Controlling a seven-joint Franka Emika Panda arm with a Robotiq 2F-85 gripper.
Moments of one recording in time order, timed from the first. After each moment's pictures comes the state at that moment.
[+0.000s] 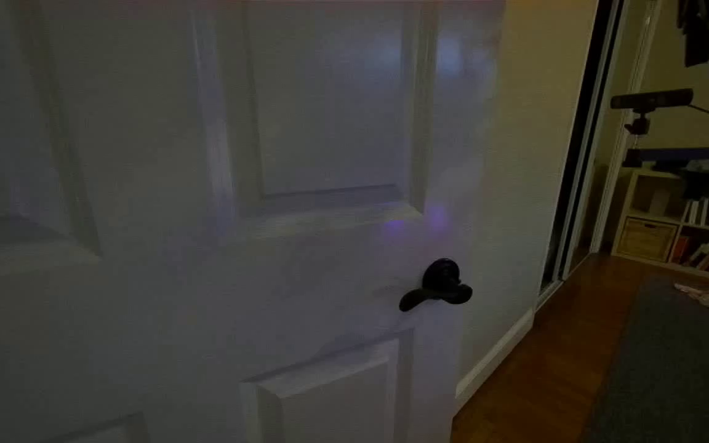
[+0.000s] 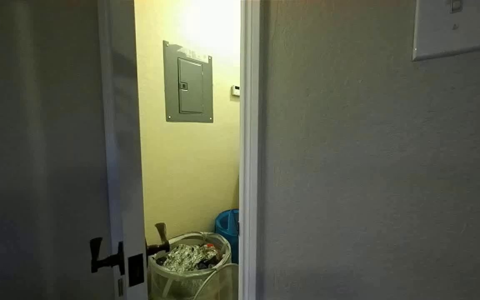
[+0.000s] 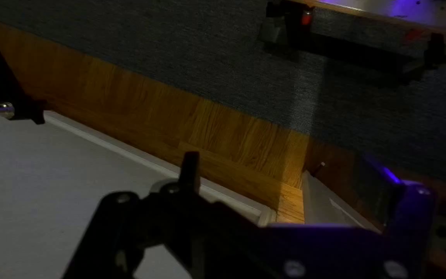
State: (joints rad) arm 0.00 -0.41 0.04 -2.15 -0.30 1.55 -0.19
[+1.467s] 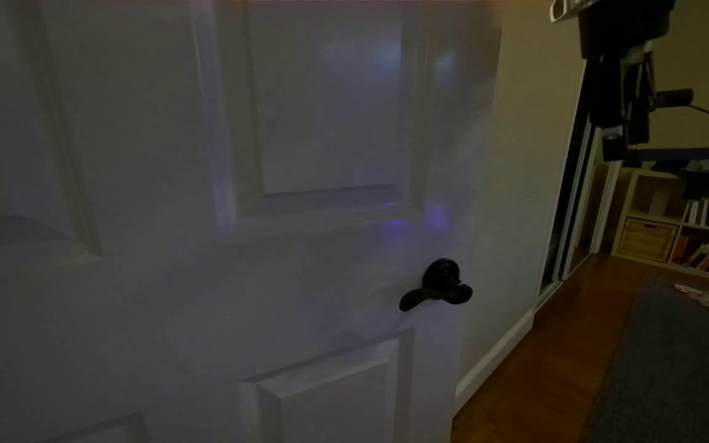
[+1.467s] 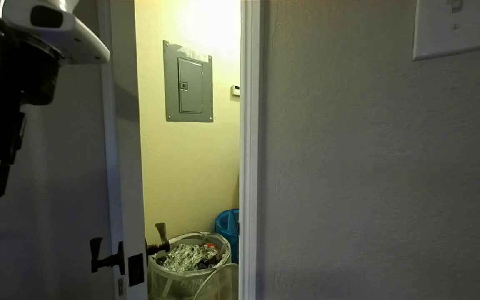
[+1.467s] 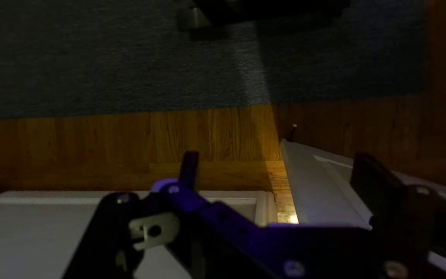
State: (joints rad) arm 0.01 -0.19 0.07 -2.14 -0.10 1.73 0.26
